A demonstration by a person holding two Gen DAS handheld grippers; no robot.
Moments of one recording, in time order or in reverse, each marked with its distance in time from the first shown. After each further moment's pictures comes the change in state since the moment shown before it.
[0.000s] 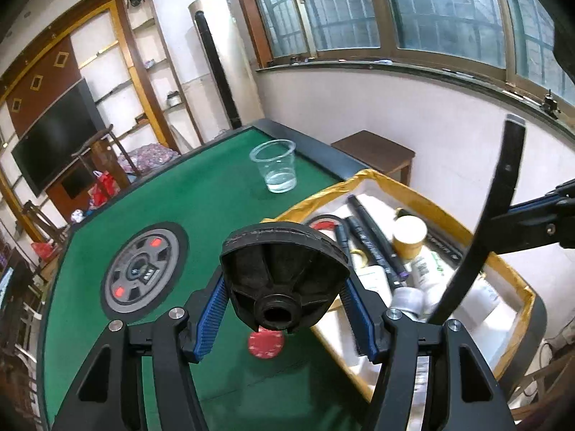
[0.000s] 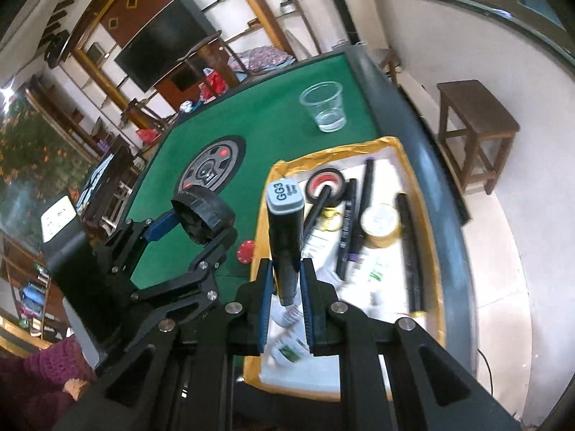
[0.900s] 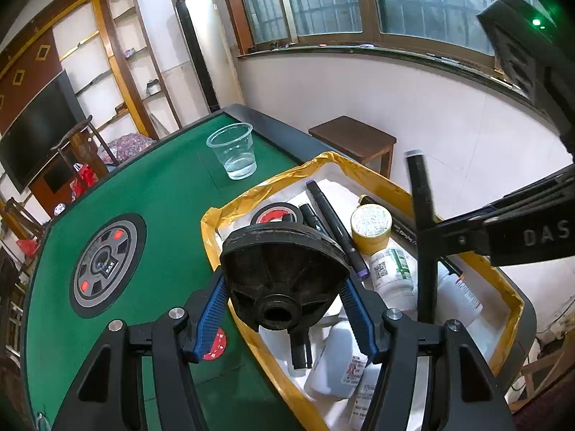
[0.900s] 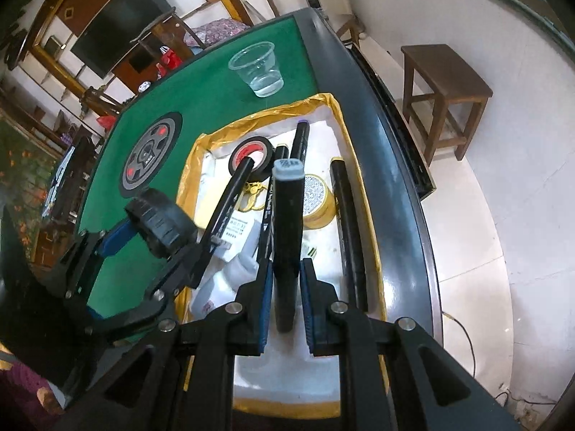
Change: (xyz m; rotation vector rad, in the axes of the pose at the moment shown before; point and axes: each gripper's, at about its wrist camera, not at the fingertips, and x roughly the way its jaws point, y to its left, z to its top) left arm 0.027 -0.043 0.000 0.011 0.058 -0.059; right arm 0.056 -0.056 0.009 0.069 0.135 -0.114
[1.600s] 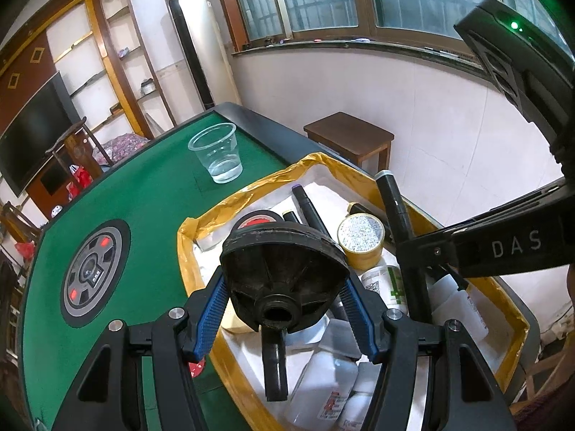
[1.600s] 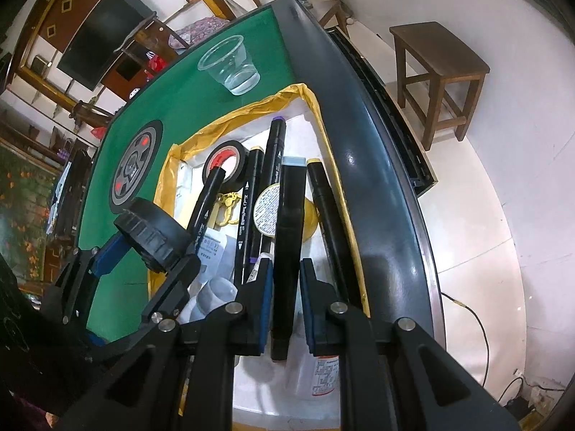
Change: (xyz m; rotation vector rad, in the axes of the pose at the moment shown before) left arm 0.021 -0.019 0.011 0.012 0.012 0.000; right arm 0.023 -0.024 0.013 0.079 0.034 0.025
